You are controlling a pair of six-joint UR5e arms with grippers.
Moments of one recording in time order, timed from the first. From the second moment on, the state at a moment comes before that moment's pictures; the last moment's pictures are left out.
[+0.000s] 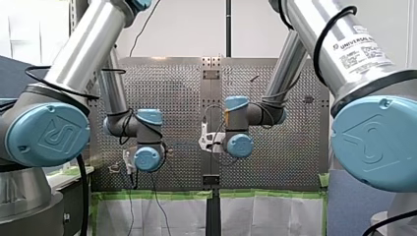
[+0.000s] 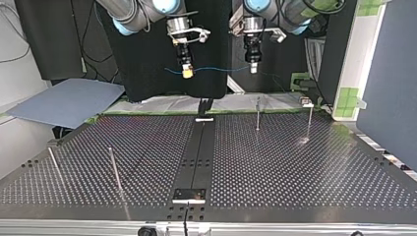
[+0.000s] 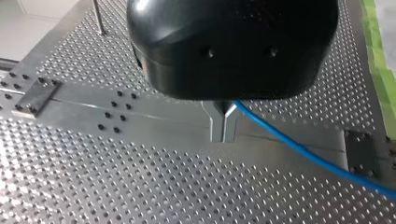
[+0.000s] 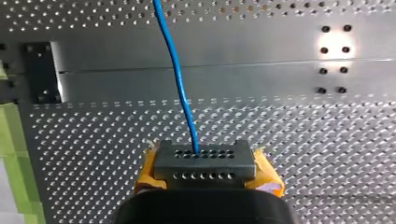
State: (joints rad) left arm -0.47 -2.05 -2.38 -1.87 -2.09 -1.78; right arm 2.38 -1.02 2.00 -0.94 1.82 1.64
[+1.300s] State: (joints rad) left arm -0.14 -2.25 -2.24 -1.89 -1.85 -1.67; right arm 2.27 -0.76 1.75 -0.89 1.61 1.68
